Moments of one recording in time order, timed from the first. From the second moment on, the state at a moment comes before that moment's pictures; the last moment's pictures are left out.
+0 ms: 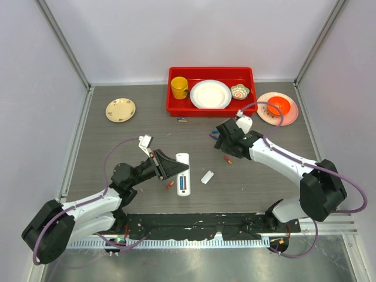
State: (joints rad) left arm -0.69 0.98 0.18 1.11 0.50 -1.23; right arm 0.64 1.43 0.97 -0.59 0.44 1.06
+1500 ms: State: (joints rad) left arm -0.69 1.00 0.18 1.08 0.50 -1.20; right arm 0.55 1.79 1.13 -0.64 0.15 0.18
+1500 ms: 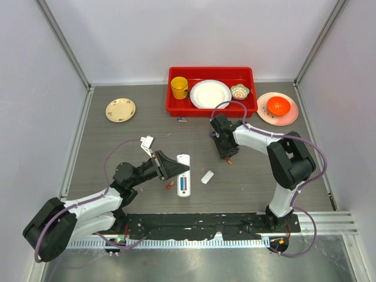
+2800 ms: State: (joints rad) left arm -0.70 1.23 0.30 1.17 0.28 -1.24; right arm 0.96 1.05 0.88 -0.56 0.62 0.65
